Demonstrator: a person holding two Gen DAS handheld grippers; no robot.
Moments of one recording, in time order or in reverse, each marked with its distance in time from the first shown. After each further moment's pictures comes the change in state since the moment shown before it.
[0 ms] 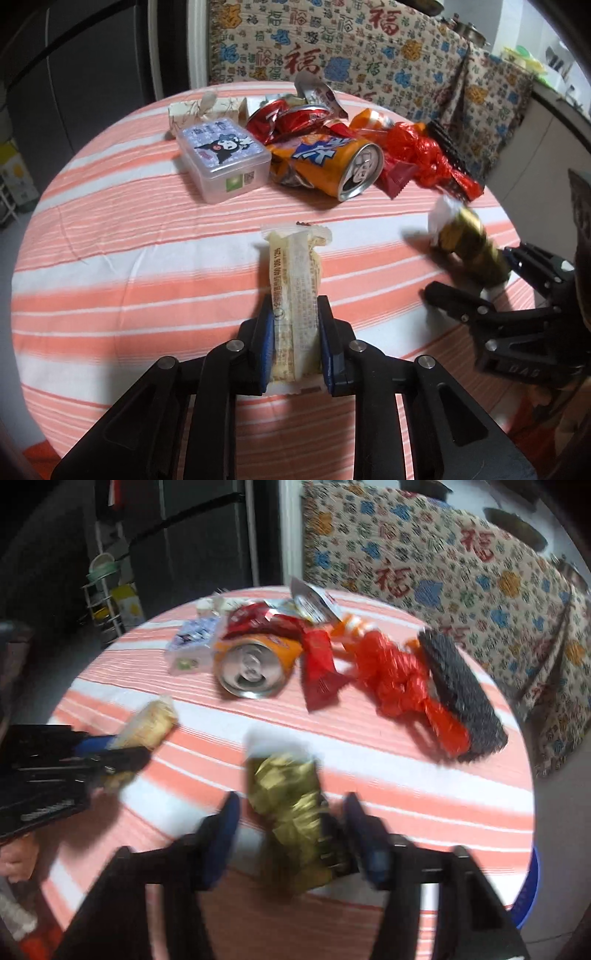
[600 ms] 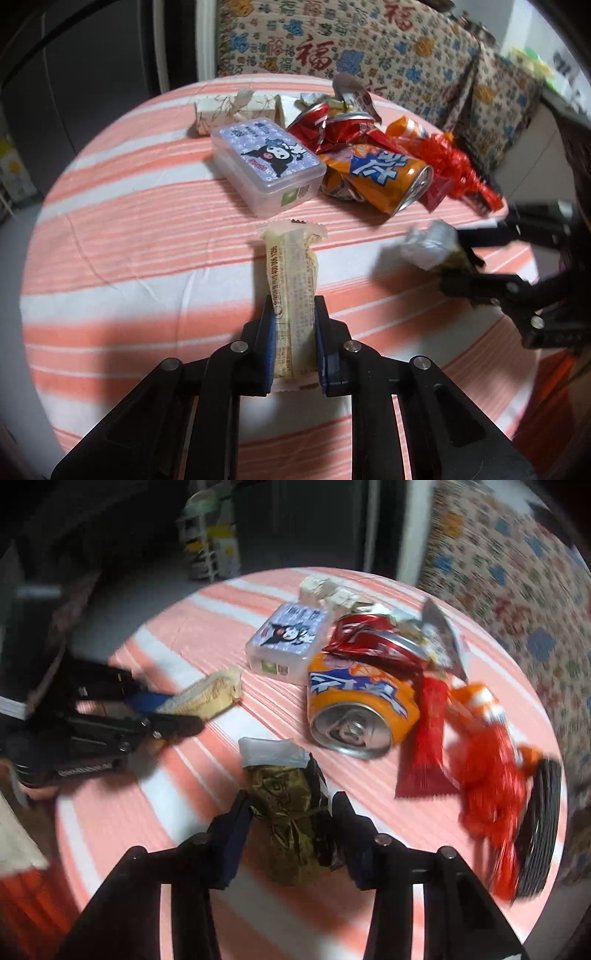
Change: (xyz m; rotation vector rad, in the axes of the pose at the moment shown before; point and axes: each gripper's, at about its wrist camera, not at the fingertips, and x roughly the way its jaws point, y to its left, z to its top) left arm 0.001 0.049 0.019 -0.031 0.055 -0.046; right arm 0.013 0.029 0.059 -0.317 0.139 0.260
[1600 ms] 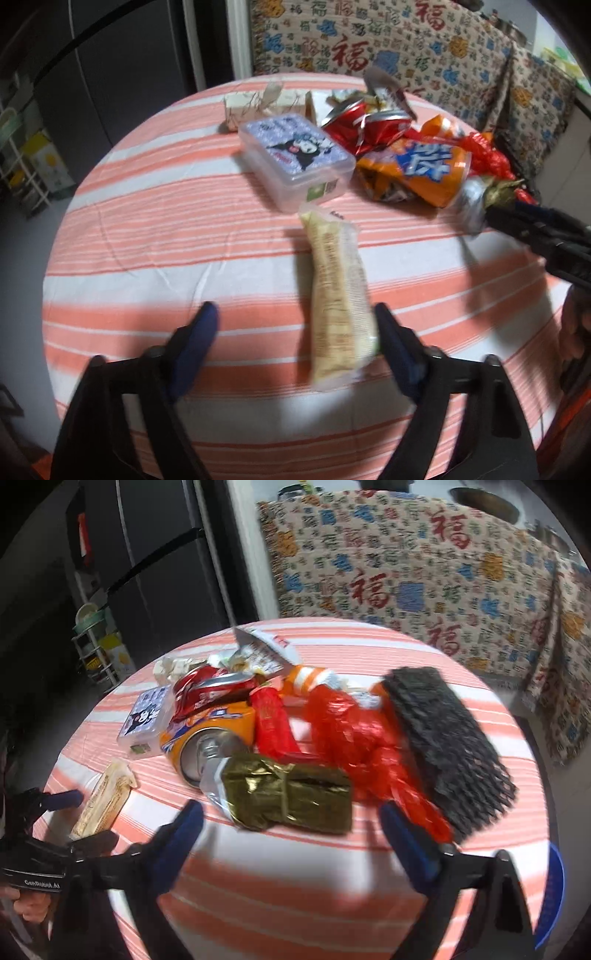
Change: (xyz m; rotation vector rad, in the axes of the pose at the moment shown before) left arm 0.008 -0.010 -0.004 -0.024 -0.022 0.172; right arm -0.012 -0.067 -0.036 0.410 -0.264 -0.182
